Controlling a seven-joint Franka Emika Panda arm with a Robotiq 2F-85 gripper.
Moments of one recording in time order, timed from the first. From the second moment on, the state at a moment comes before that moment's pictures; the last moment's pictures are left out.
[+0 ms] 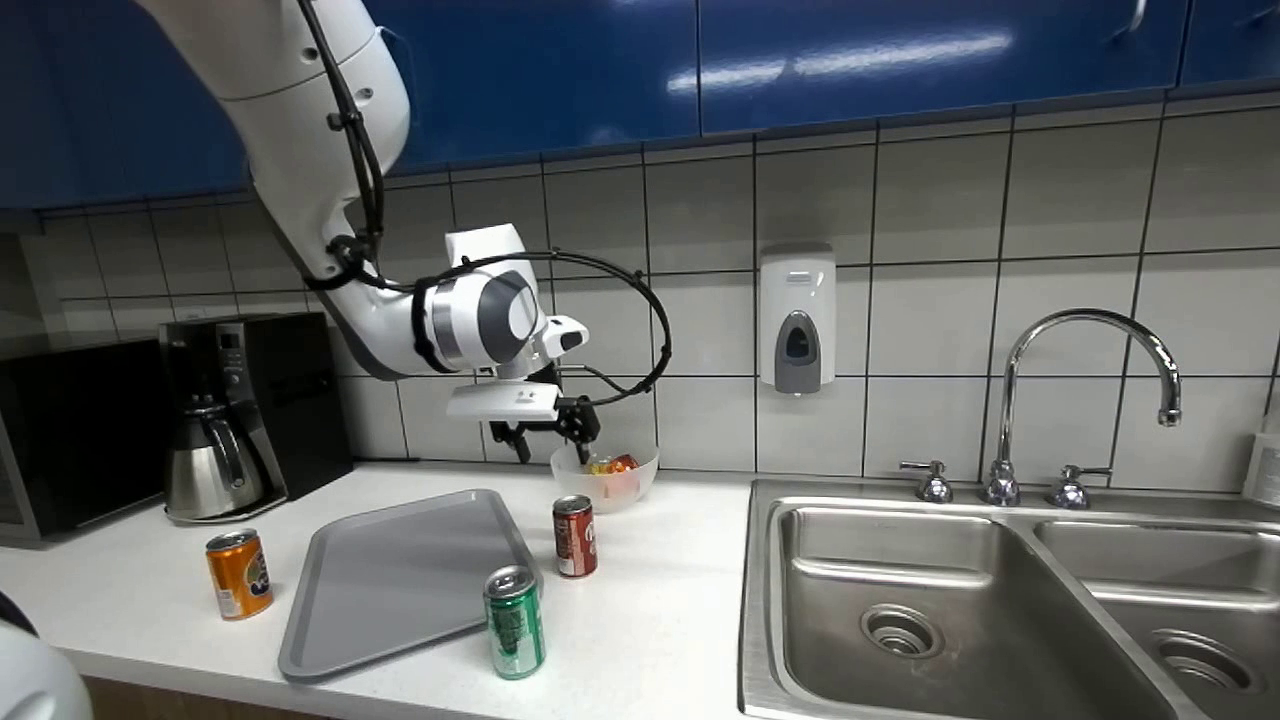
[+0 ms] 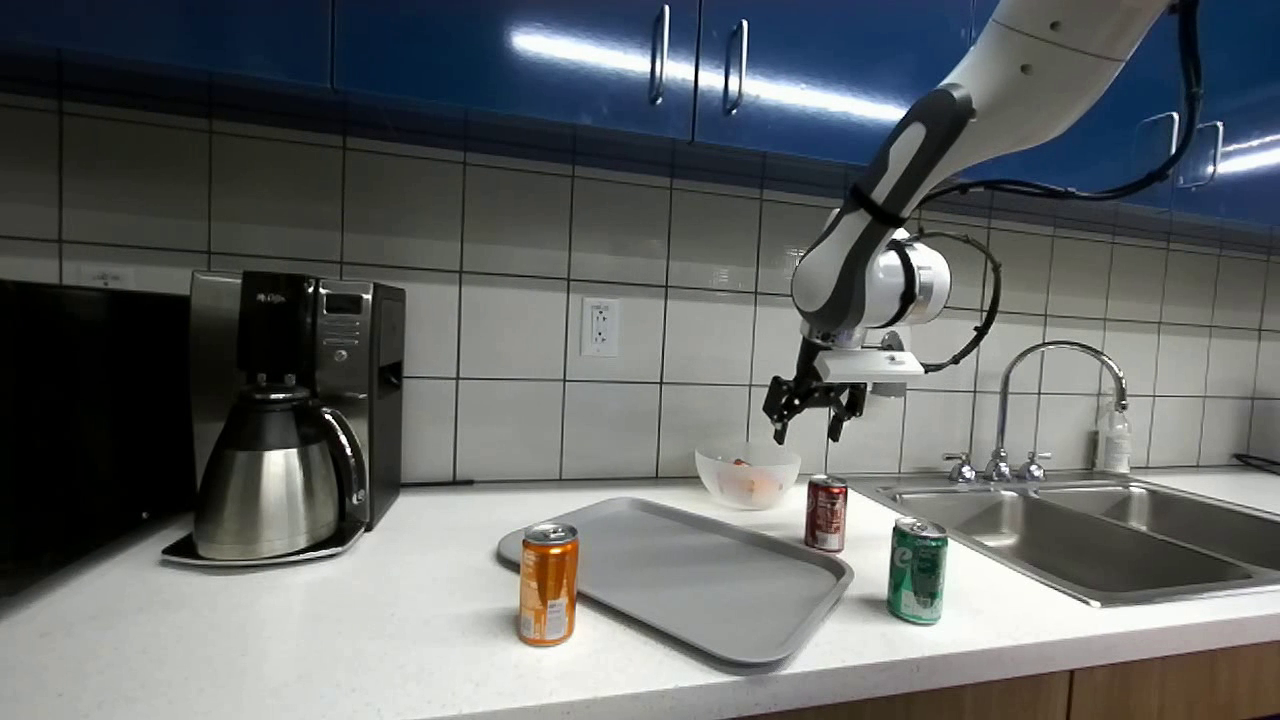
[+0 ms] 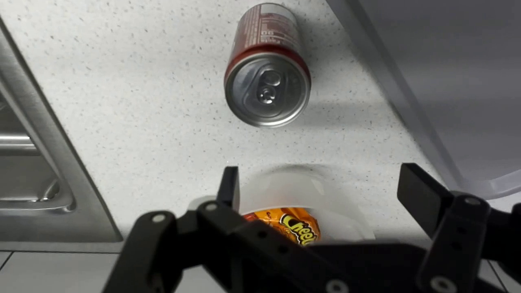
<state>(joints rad) 0.04 0.19 -0.05 -2.23 -0.11 2.78 0.04</state>
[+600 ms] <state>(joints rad) 0.08 0.05 -0.02 -2.37 -0.19 2.82 0.08</state>
